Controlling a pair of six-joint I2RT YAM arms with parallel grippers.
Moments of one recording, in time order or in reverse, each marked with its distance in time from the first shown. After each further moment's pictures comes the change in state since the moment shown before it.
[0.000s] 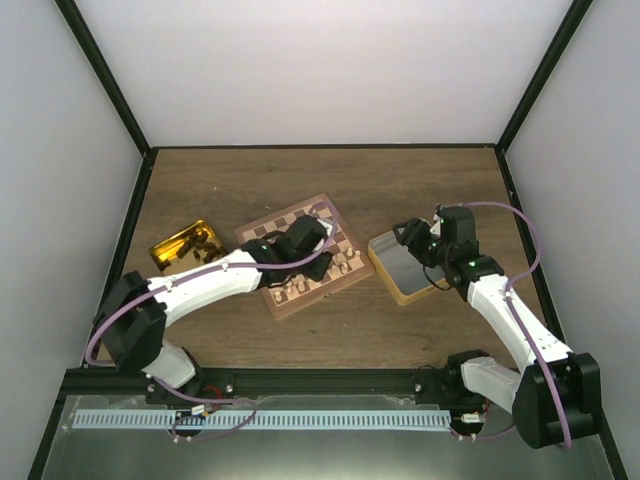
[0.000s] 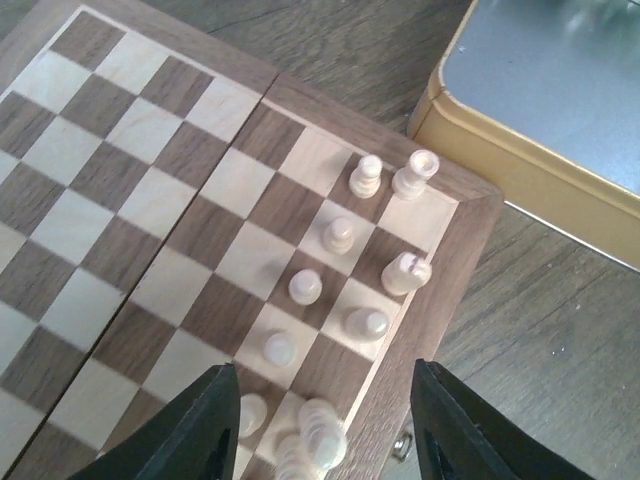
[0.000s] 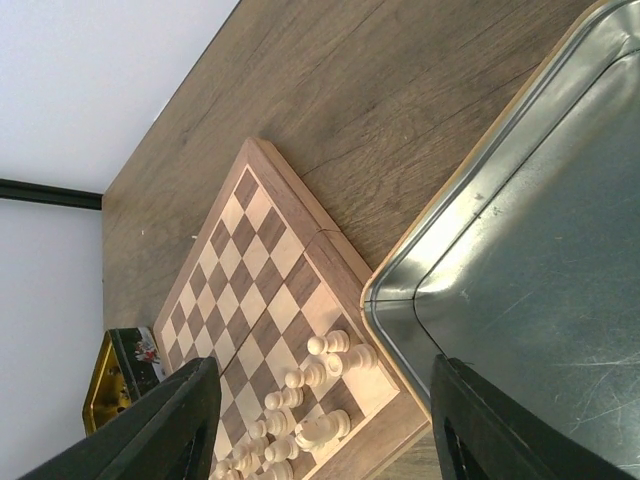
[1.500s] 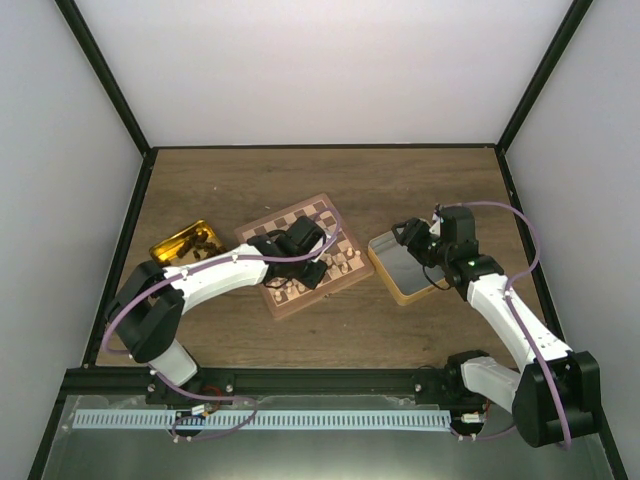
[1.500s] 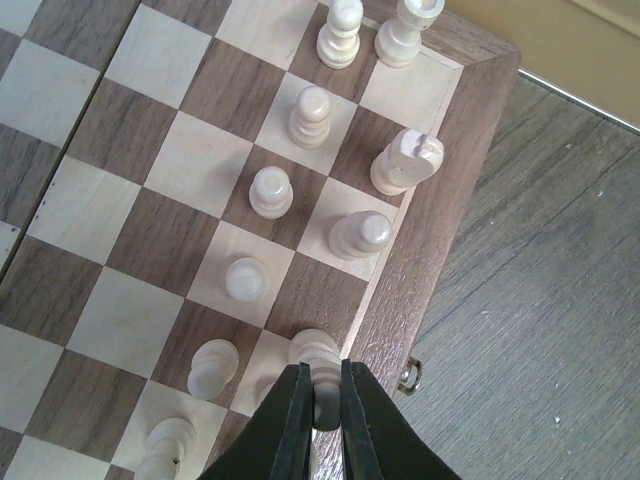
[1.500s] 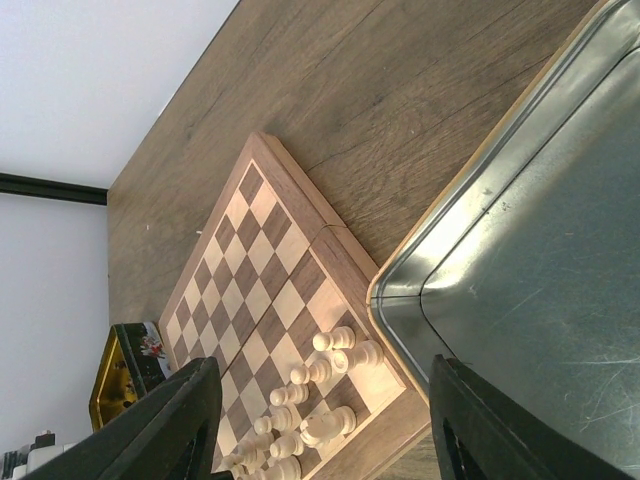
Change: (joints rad) left arm 0.072 0.066 -0.003 -0.101 0.190 0.089; right arm 0.000 0.006 0.000 0.008 -0.016 0.004
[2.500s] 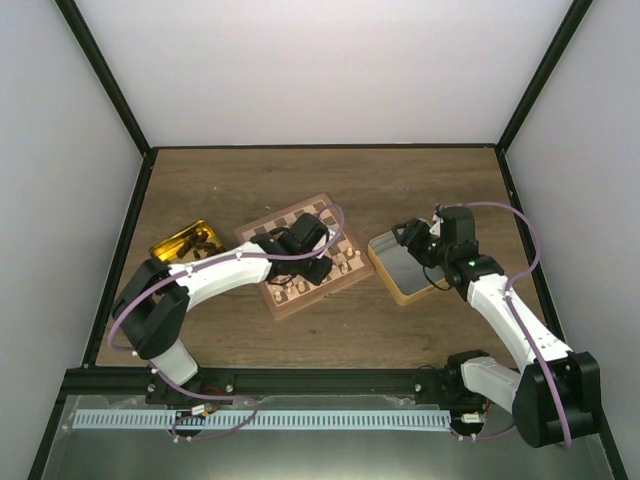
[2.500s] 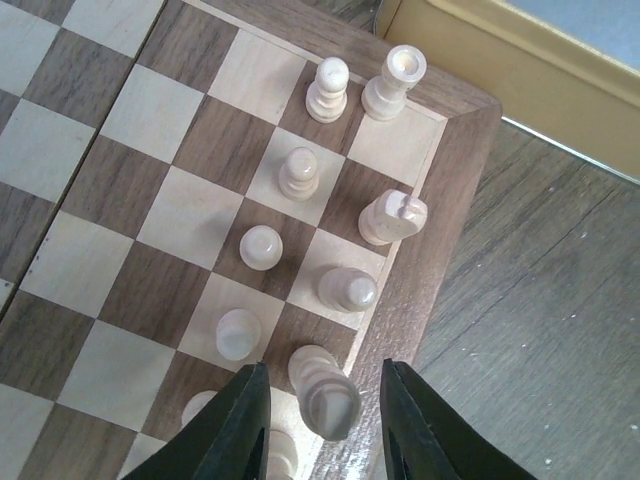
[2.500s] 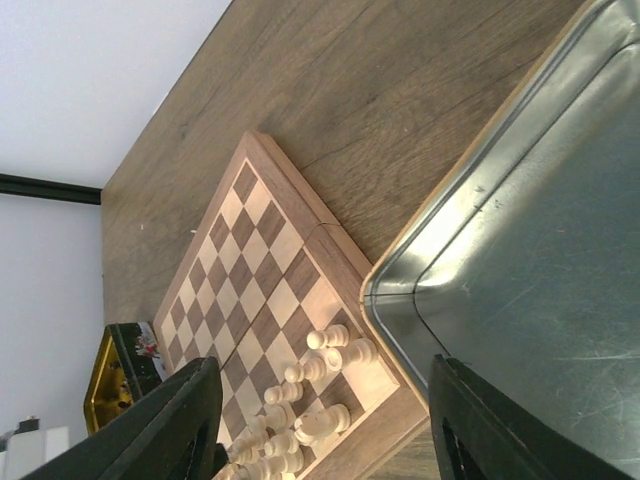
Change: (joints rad) left arm 0.000 0.032 0.022 0.055 0.003 0.000; right arm 0.000 0.000 0.000 -0.003 0.001 -0.001
